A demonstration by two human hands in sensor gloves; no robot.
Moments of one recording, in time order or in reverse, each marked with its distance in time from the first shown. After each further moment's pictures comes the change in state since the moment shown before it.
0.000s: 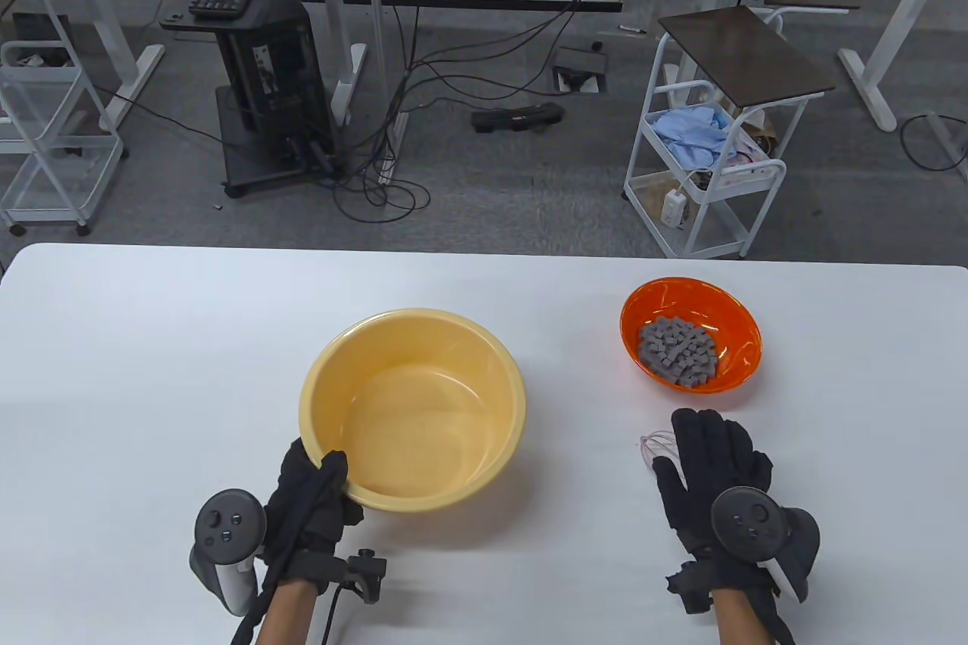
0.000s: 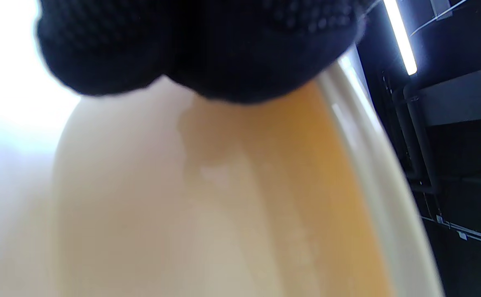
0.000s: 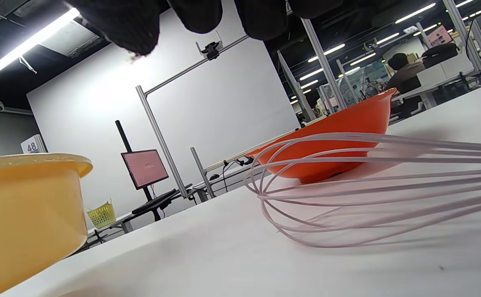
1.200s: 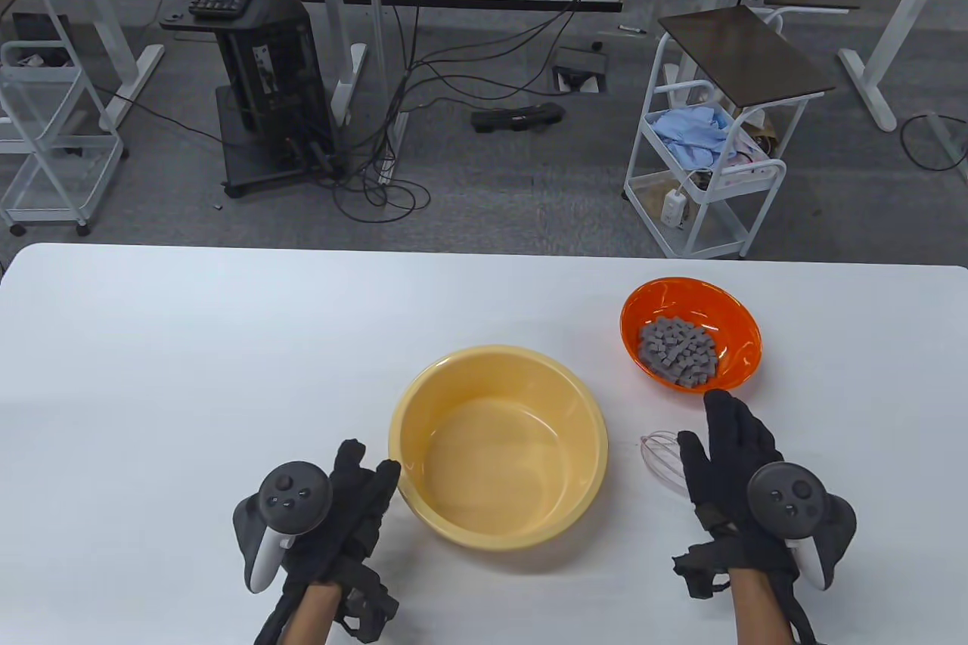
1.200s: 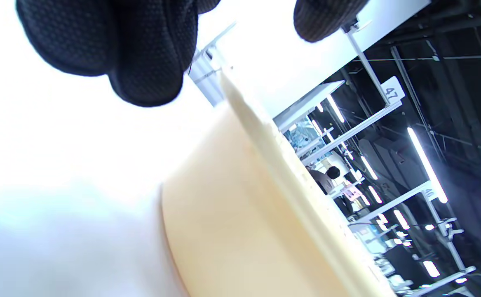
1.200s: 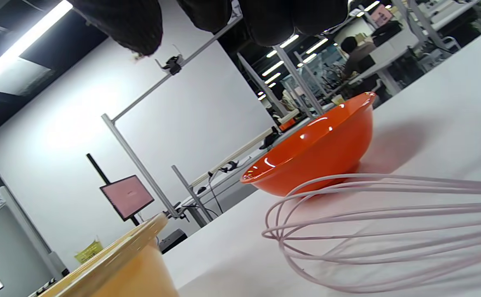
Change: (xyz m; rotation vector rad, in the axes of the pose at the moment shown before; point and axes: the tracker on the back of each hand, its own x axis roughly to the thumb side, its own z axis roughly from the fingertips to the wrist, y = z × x) left_hand 0.036 -0.017 -0.002 -0.300 -0.003 -0.440; right_hand -0.013 -0.028 -0.024 0.005 0.189 -0.171
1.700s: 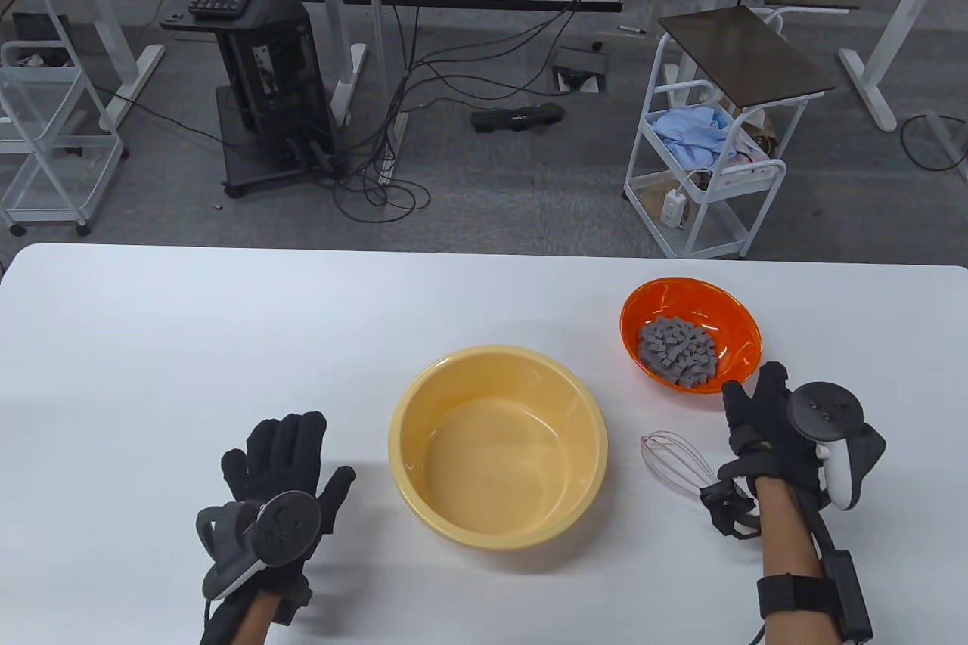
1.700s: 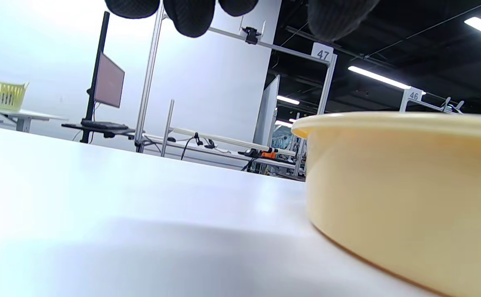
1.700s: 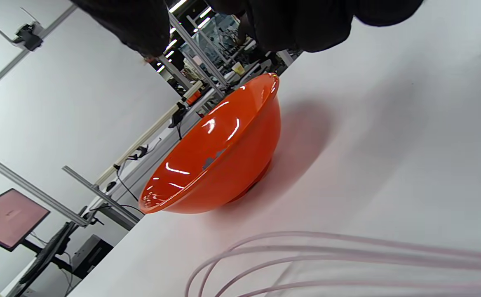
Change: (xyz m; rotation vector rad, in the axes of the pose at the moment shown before) left_hand -0.029 0.021 0.011 0.207 -0.234 -0.635; right_hand -0.045 -0.010 -0.081 0.099 0.406 -0.038
